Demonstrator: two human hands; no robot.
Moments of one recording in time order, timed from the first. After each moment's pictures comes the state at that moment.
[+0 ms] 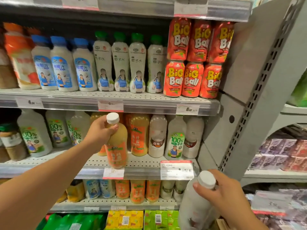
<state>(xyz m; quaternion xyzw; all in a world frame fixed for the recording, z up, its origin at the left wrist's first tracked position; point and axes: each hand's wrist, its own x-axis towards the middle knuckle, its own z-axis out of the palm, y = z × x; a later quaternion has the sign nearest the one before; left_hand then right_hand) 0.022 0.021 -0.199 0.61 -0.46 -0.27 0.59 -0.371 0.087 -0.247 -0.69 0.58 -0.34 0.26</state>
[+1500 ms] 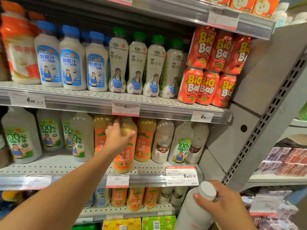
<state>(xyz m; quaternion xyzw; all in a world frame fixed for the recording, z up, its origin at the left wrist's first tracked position) 0.037 -0.021 -0.236 0.71 -0.51 -0.19 0.45 -0.307 0.106 -0.250 -0.67 0.62 -0.33 0.22</state>
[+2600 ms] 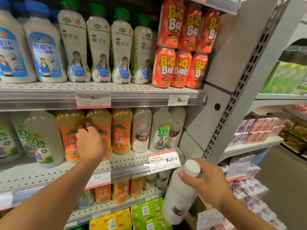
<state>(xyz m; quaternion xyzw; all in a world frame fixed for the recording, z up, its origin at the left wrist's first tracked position) 0.023 -0.044 -0.279 0.79 -0.49 -0.01 0.36 -0.300 0.110 -0.243 -0.64 0.63 -0.37 0.22</state>
